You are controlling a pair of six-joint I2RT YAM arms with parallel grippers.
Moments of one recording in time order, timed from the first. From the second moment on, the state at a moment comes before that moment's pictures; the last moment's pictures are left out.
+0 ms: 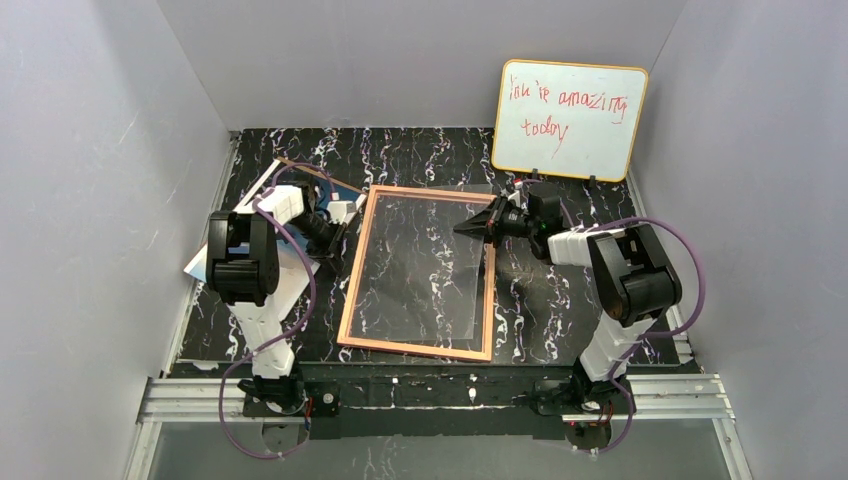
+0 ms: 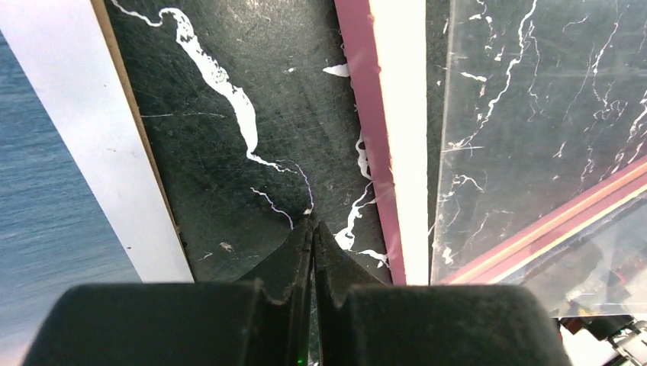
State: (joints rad) left arm -0.06 1.94 1.29 -0.95 0.43 0.35; right arm 0.30 1.76 0.79 0.59 -0.91 1.39
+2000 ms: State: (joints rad) left arm -0.12 1.94 1.28 -0.95 0.45 0.35; right arm 0.29 1.82 0.88 0.56 -0.91 1.21
